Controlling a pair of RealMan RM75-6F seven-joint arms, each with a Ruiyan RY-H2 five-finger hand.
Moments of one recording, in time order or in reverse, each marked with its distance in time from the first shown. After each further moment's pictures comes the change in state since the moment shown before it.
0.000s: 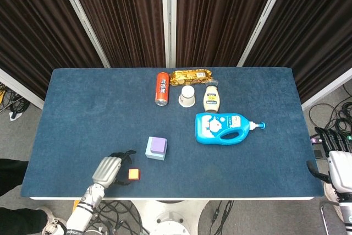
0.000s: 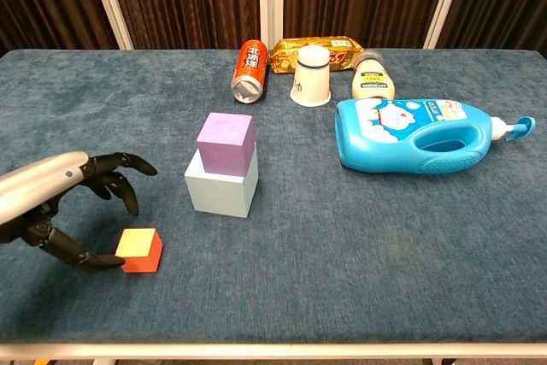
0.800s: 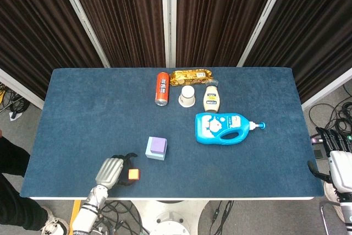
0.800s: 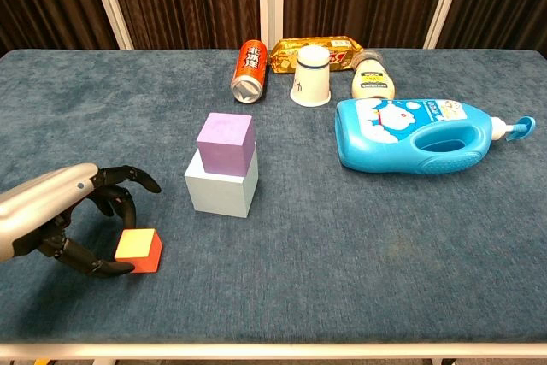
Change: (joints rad) left arm 0.037 -0.081 -0.019 0.072 0.004 0.011 0.028; right arm 0.001 0.002 0.001 0.002 0.007 -0.005 0.006
